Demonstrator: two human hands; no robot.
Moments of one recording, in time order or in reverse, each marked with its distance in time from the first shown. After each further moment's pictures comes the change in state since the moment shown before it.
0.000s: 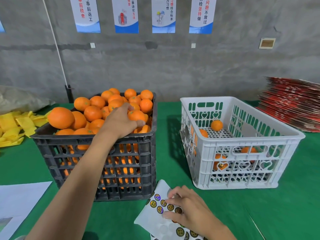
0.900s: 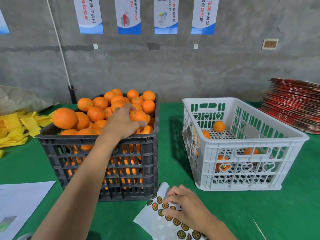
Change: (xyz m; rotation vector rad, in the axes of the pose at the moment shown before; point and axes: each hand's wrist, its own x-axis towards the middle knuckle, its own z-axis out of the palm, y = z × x) left_hand -0.009 0.006 -0.005 0.008 0.008 -0.018; right_hand 0.016 0.002 0.010 0.103 -0.009 -0.002
